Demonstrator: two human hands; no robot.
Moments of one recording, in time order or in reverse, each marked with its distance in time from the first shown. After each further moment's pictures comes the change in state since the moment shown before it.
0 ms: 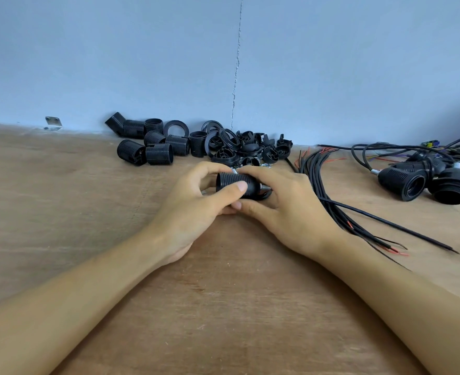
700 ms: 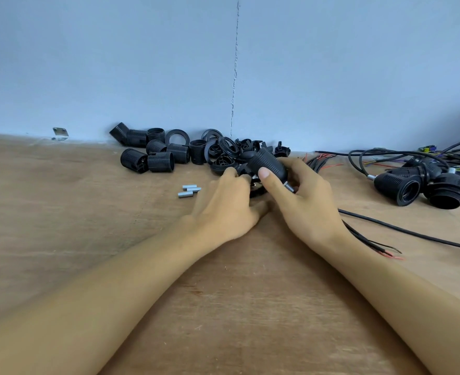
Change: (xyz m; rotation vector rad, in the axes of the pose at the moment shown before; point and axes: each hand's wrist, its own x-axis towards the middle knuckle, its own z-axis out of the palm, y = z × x) left_hand 0.026 0.008 0.041 1.325 -0.044 0.152; right_hand 0.003 0.014 -0.006 0.313 0.269 0.270
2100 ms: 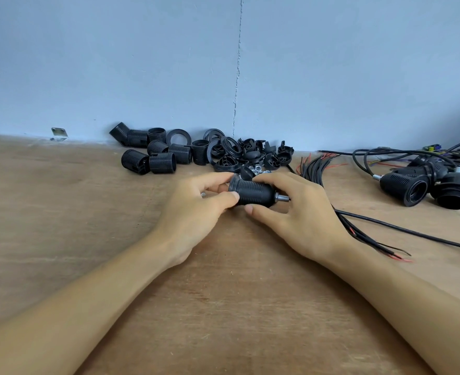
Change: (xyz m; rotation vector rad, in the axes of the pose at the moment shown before) left_hand -0.026 -0.042 -0.009 -1.103 0.091 -0.235; right_hand -0.008 -0.008 -0.001 -0.297 -0.212 -0.161
